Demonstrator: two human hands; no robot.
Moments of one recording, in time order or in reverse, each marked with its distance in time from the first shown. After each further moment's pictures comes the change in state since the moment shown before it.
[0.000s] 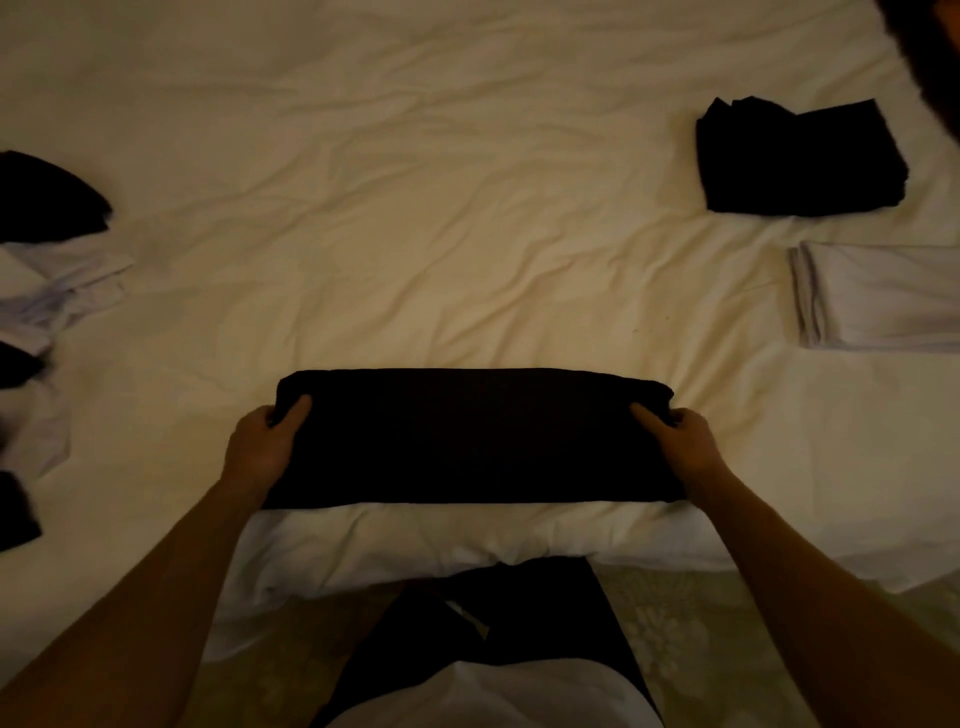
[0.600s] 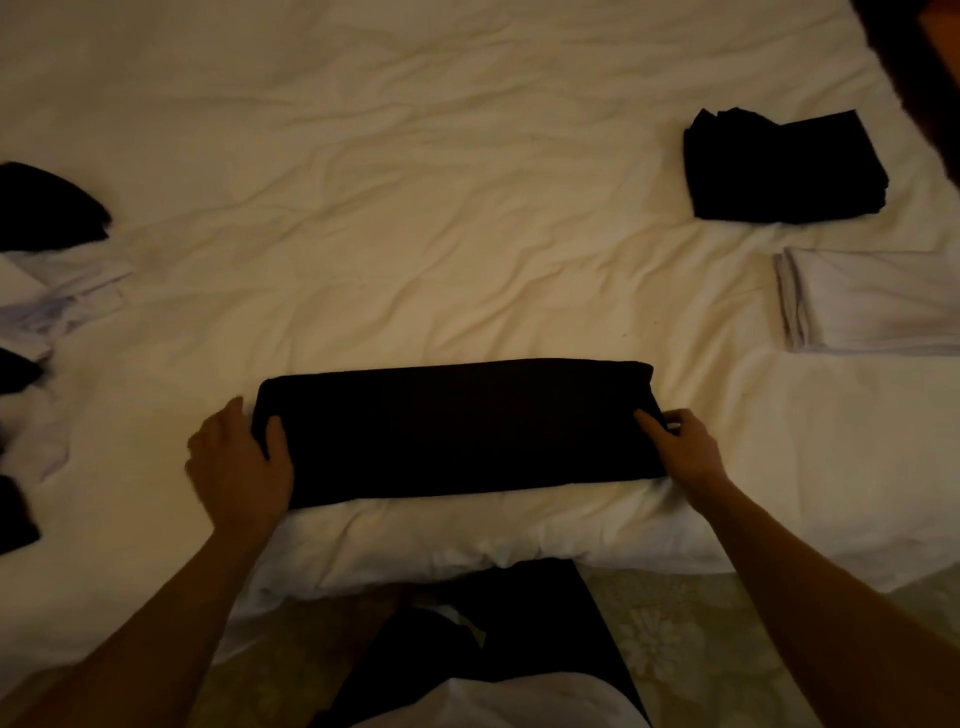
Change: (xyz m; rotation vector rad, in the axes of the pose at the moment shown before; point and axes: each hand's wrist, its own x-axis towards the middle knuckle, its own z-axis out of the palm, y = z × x) left_hand -0.018 -0.030 0.003 0.429 0.425 0.359; right_hand -0.004 0.001 -0.015 -0.161 0.025 0.003
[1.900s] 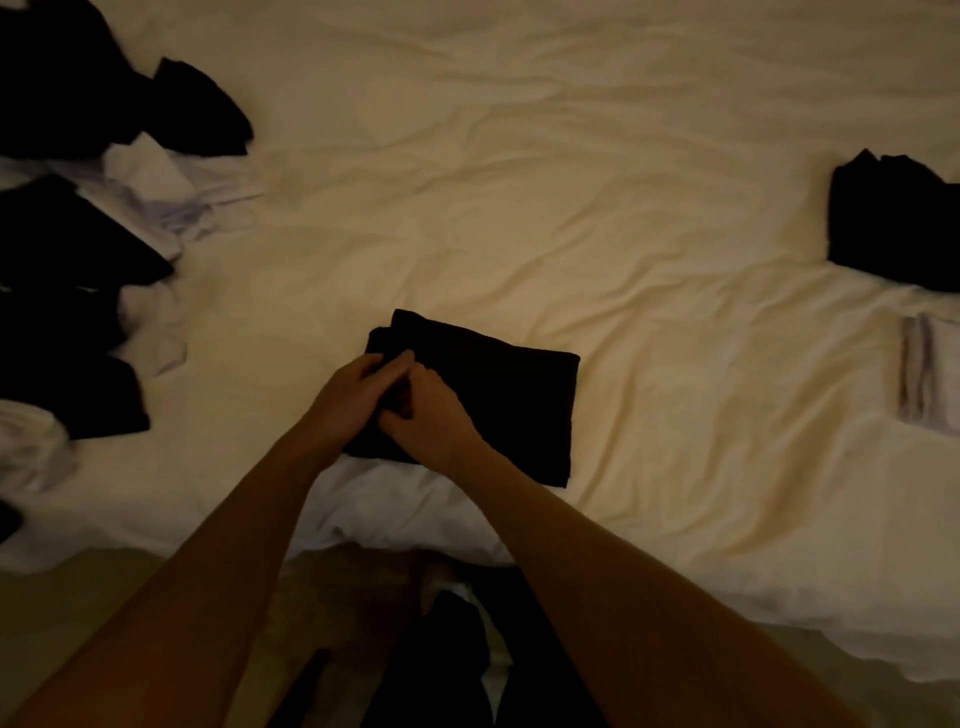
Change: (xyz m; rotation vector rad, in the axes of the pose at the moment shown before) left_hand 0.018 0.017 -0.055 -0.829 -0.635 -0.384; right_hand -0.159 -0.177 0.273 -0.244 -0.608 -0.646
